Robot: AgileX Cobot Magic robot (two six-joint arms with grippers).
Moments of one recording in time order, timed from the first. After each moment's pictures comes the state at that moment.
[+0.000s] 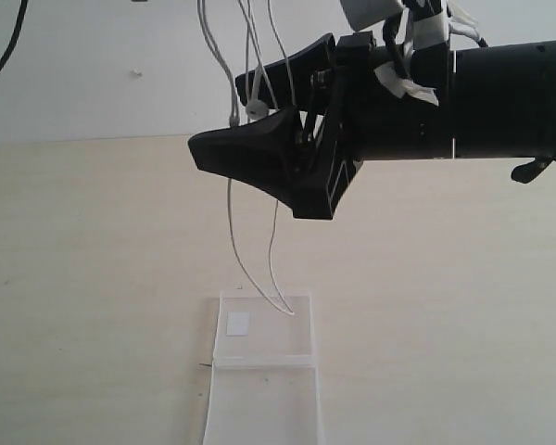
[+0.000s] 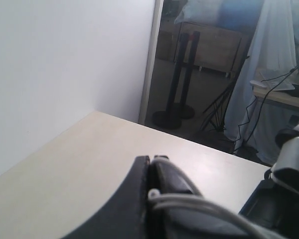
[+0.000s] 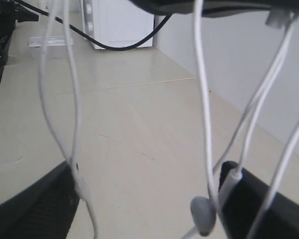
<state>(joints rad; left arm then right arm) -0.32 1.46 -1.21 -1.63 0.72 1.53 0.49 1.41 -0.88 1.74 0.78 -2.01</state>
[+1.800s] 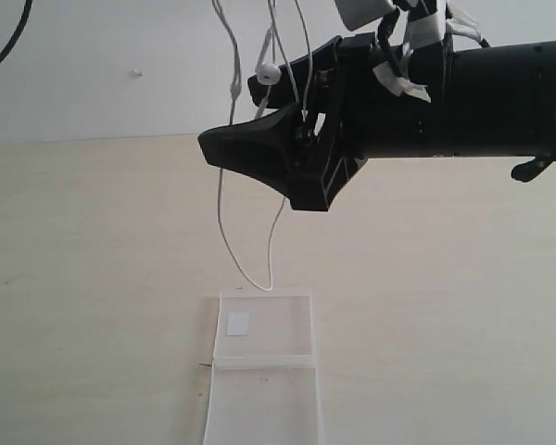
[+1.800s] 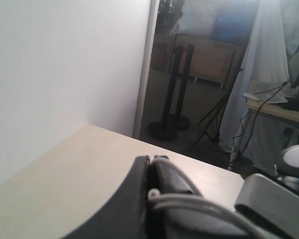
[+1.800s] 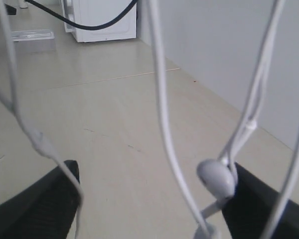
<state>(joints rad) -0.37 1.46 -1.27 -1.63 0.68 1.49 0.49 1.41 -0.88 1.74 0.71 -1.99</state>
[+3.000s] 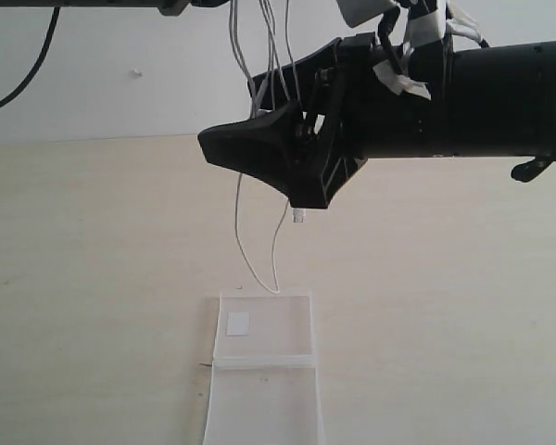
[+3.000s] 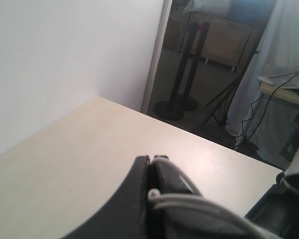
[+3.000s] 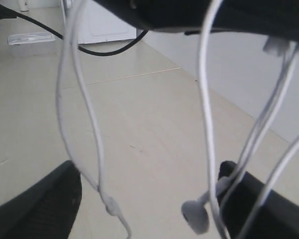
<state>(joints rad) -0.37 1.51 -1.25 -1.58 0.65 1.44 0.49 1.41 -0.88 1.74 0.71 -1.97</state>
